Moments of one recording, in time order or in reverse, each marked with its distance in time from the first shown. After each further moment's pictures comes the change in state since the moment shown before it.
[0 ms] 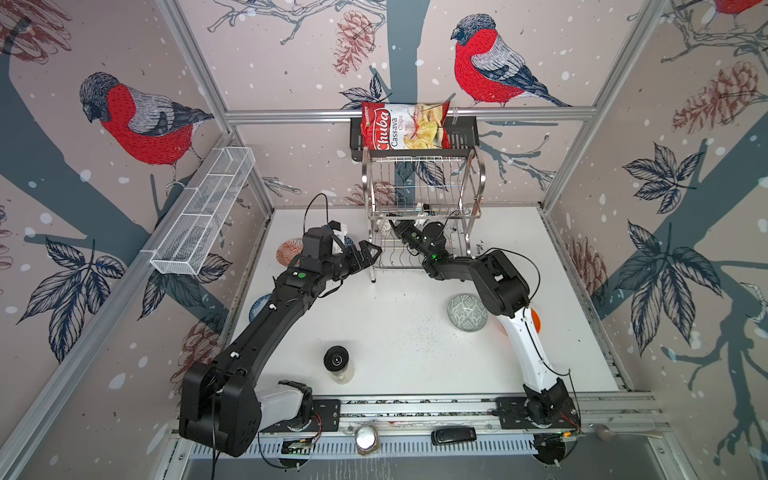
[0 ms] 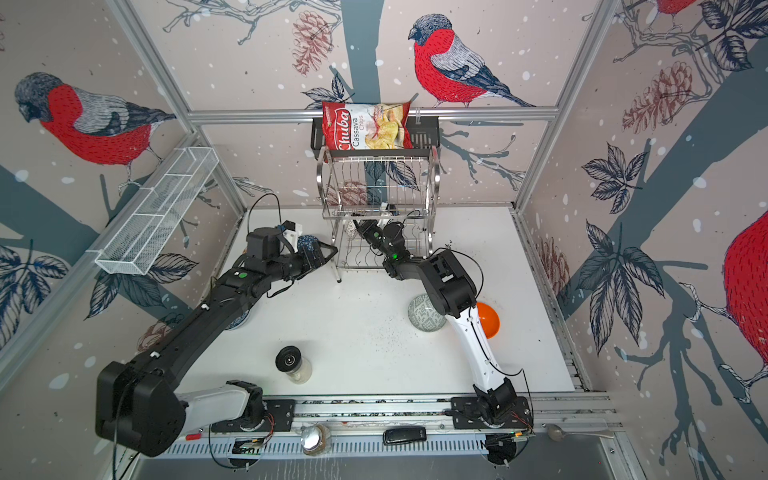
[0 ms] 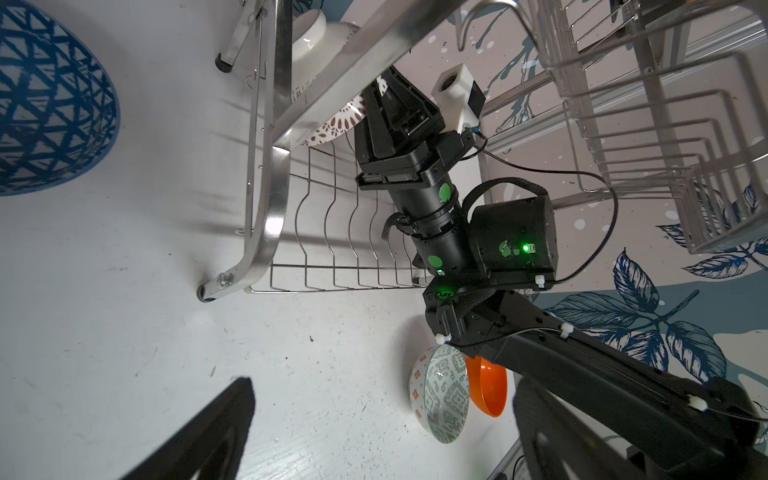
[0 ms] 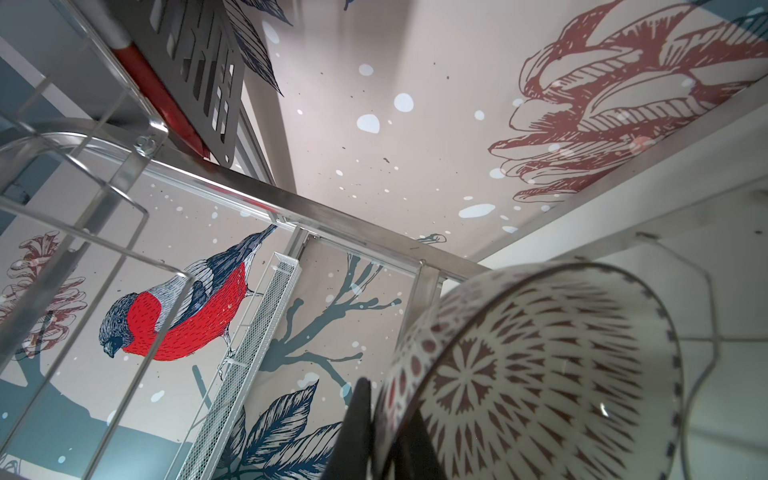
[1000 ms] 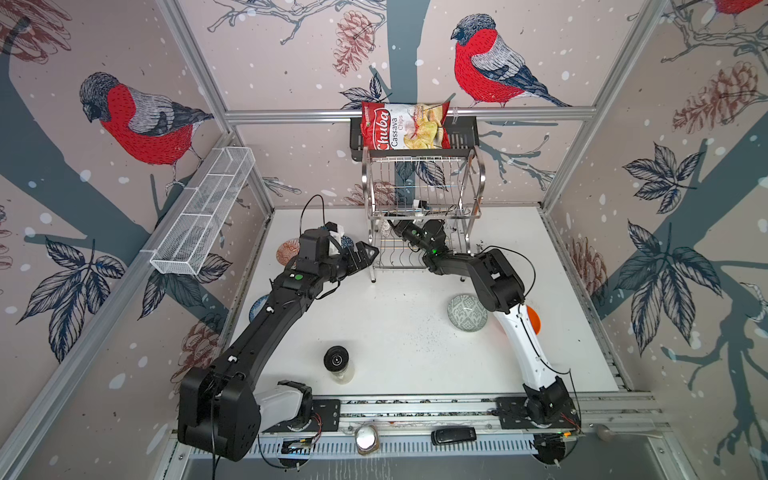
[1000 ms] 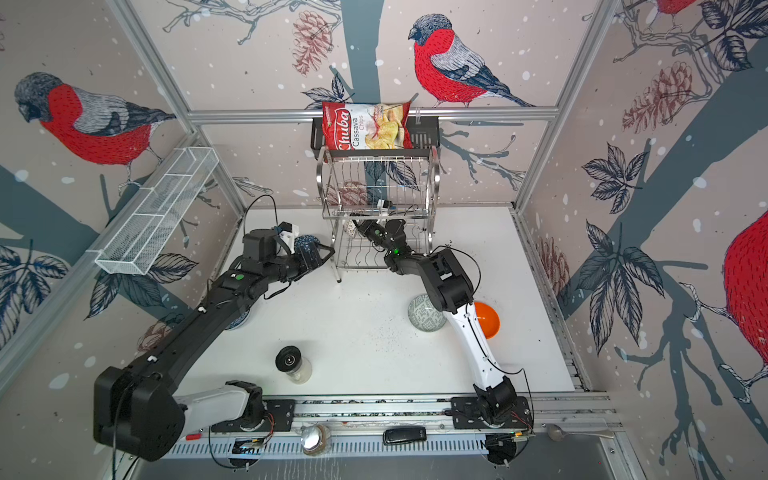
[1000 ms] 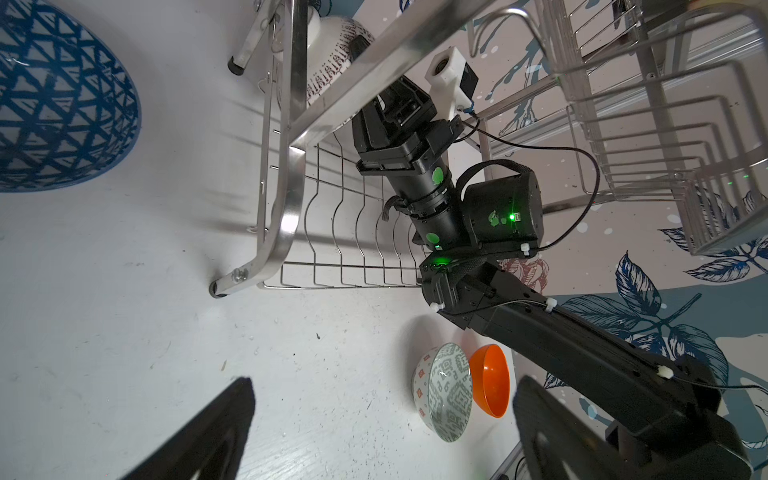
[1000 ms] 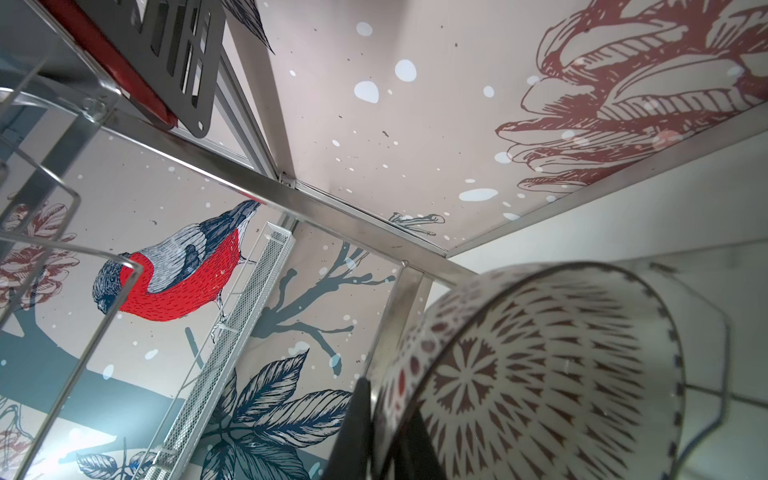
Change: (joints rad) left arm 0.023 -0.027 -0.020 -0.013 0.003 0.007; right arm -0.032 0.081 0.113 -0.043 -0.140 -0.057
